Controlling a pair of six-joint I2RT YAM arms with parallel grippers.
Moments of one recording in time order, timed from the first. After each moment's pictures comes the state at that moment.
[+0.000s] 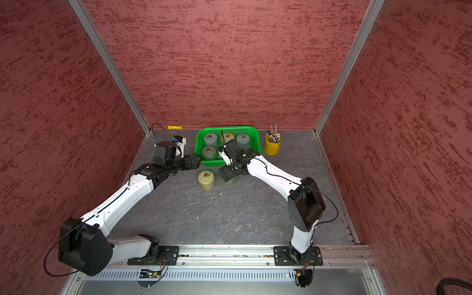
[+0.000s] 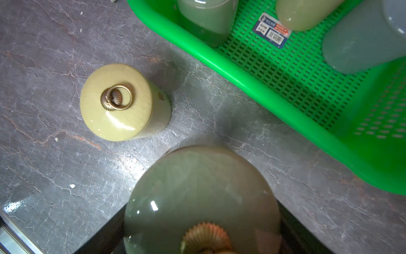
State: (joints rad) left arm -0.32 1.28 1.00 -0.37 0.08 -0.34; right arm 0.71 1.78 1.52 -0.79 -0.04 0.08
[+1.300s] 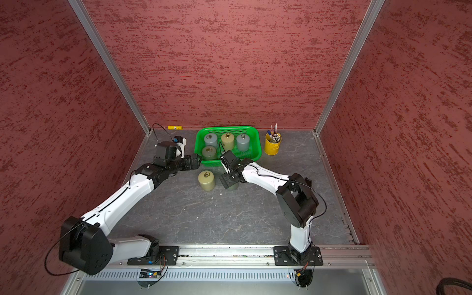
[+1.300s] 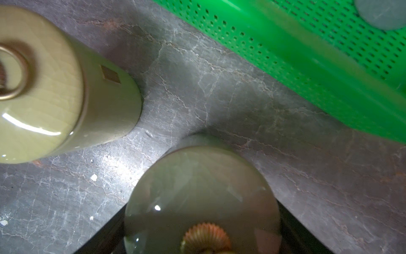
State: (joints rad) left arm -0.32 1.29 1.00 -0.38 0.07 -0.34; right arm 0.74 1.85 1.36 -0.62 0.06 0.15
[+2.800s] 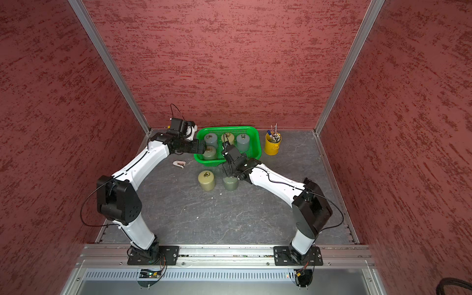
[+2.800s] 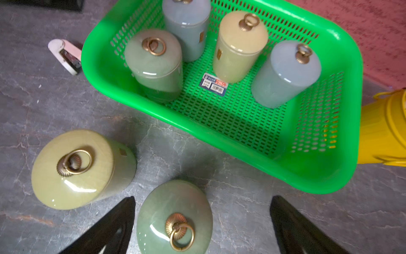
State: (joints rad) left arm -0.28 1.78 1.59 -0.75 0.11 -0.16; right arm 0.75 1.68 1.34 -0.45 0.27 0.18
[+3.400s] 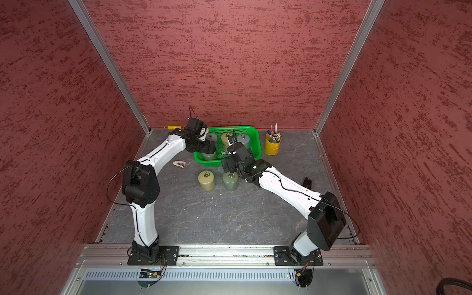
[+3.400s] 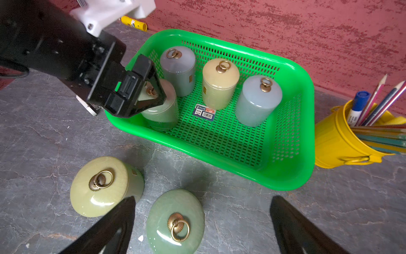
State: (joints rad) left arm -0.33 2.05 1.82 -0.82 0.07 -0.16; right arm 0.74 1.54 1.29 -0.41 0.30 0.22
